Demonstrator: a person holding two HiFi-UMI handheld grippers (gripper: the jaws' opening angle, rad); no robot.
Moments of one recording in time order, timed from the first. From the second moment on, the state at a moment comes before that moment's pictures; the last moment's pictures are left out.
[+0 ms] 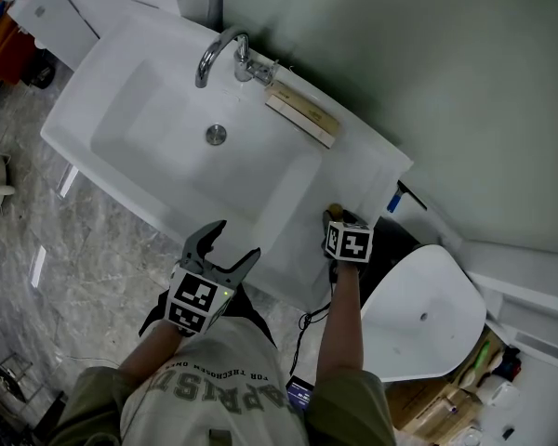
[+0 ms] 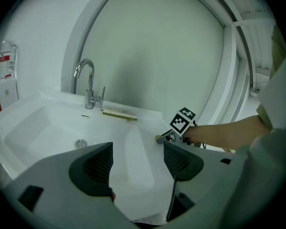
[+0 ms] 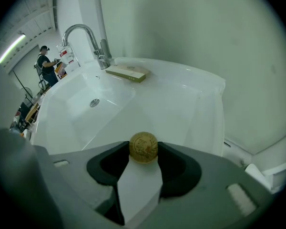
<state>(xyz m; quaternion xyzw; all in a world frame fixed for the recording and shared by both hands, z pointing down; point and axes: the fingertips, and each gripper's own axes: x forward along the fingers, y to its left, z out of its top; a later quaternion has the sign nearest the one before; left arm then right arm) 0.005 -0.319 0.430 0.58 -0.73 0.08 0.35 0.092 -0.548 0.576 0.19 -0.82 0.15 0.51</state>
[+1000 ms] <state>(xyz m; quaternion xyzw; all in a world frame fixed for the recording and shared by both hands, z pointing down) -0.005 -0.169 0.400 0.63 -0.71 0.07 0.31 0.113 -0.384 0.469 0.26 -0.87 0.17 0.39</state>
